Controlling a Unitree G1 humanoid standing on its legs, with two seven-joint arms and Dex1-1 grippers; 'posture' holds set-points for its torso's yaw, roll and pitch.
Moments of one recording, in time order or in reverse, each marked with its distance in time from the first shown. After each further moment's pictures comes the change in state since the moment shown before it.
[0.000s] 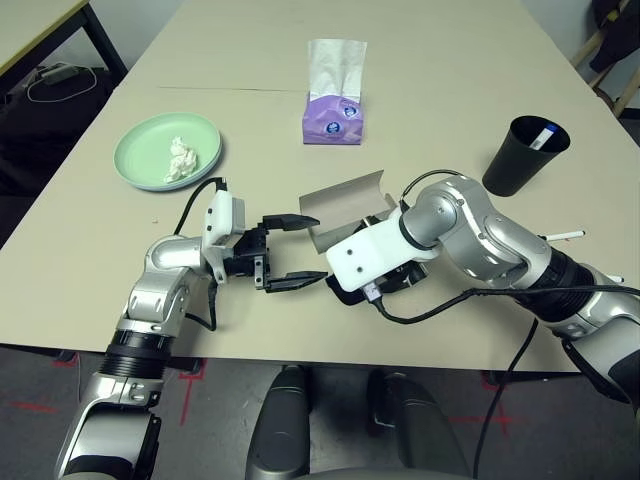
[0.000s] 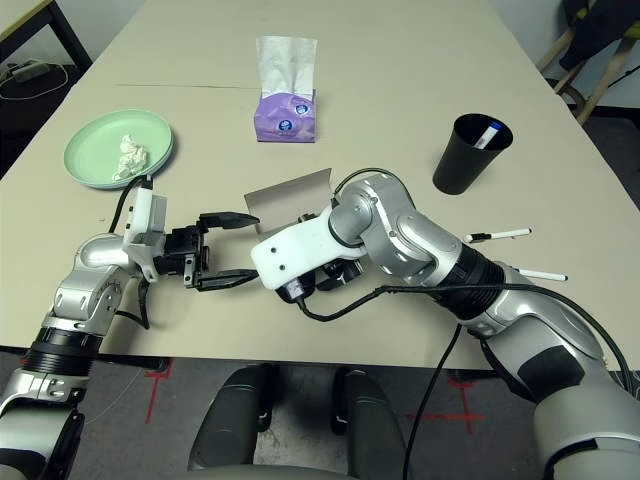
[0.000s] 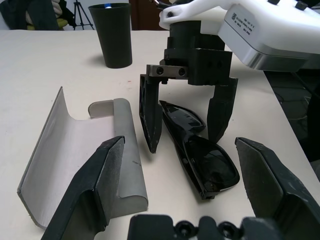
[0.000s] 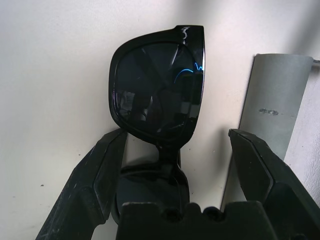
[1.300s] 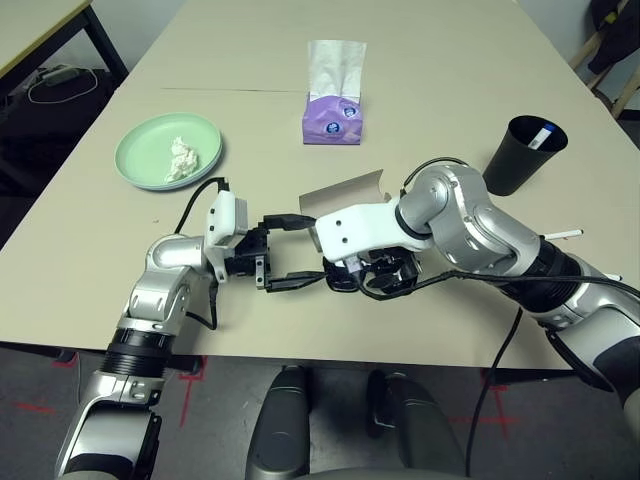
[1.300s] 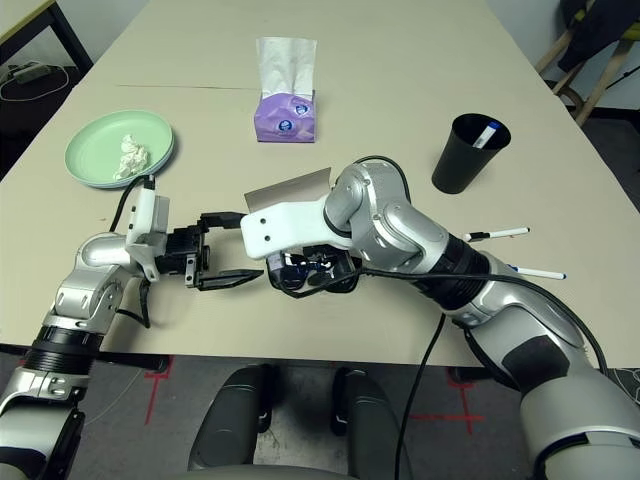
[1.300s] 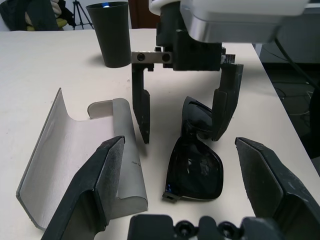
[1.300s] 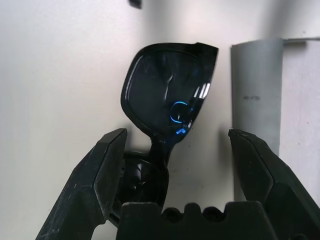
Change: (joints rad) left arm -0.011 0.001 -0.002 0.012 0.014 -0.014 0.000; right arm -0.077 0.062 -0.011 0.010 0.009 0.328 0.079
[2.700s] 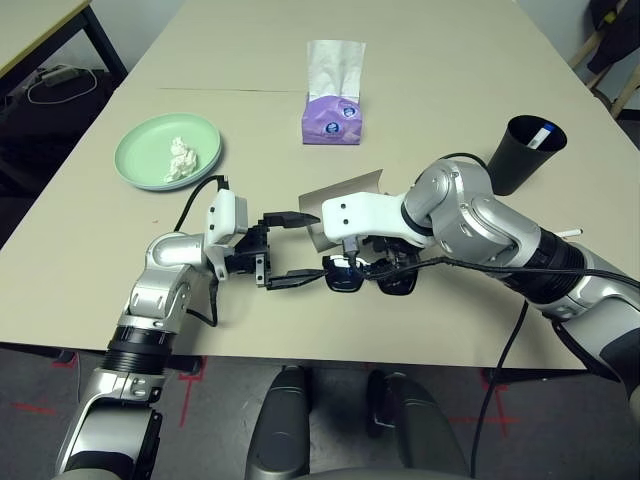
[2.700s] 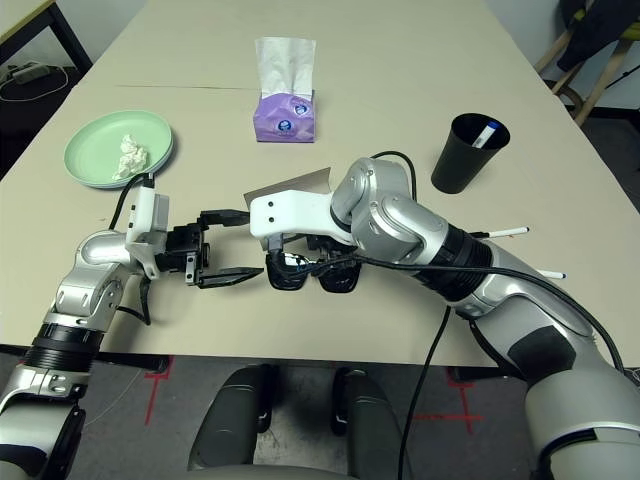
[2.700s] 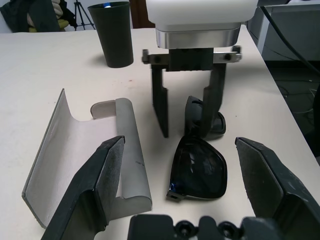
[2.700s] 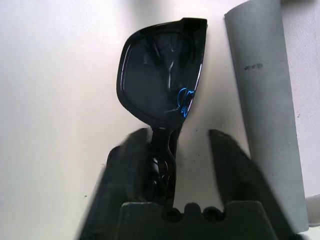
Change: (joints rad) left arm -0.008 0.000 -0.001 0.018 0.006 -0.019 -0.001; right arm -0.035 -0.033 0.053 0.016 0.094 0.174 -0.044
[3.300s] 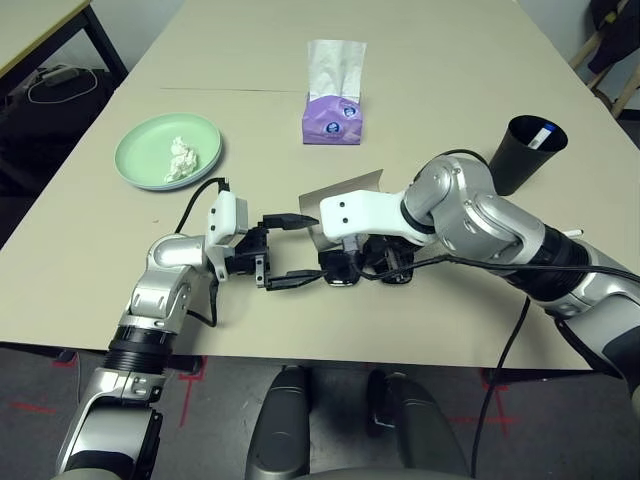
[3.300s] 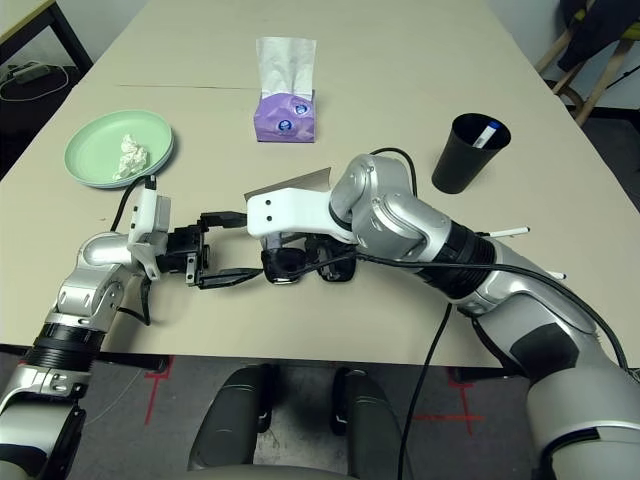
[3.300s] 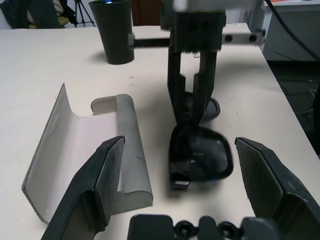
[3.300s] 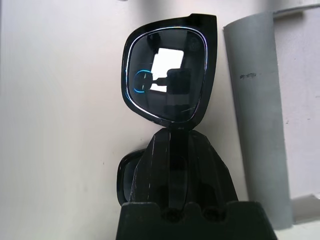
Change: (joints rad) left arm -0.008 0.000 -0.006 0.026 0.001 -0.014 -0.002; right arm -0.041 -0.065 -0.001 -0.061 0.047 -0.051 0.019
